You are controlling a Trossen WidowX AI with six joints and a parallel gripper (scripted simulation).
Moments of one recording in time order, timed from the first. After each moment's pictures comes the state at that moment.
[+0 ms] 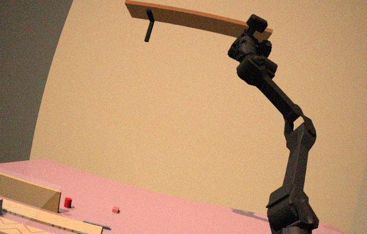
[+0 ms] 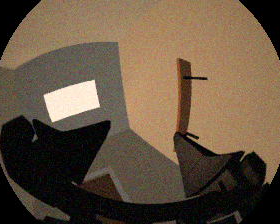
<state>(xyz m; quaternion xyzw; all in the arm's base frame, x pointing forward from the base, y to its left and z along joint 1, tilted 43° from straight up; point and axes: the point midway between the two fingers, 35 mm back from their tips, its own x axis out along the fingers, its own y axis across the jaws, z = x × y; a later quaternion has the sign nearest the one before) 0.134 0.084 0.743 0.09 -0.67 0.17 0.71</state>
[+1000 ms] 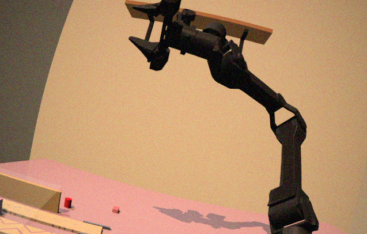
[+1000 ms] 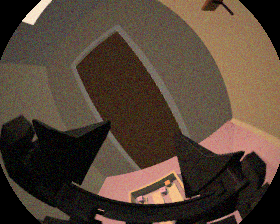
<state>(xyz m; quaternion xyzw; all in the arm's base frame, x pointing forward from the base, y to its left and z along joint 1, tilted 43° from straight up) 0.382 0.222 0.384 -0.01 -0.06 0.09 0.99</state>
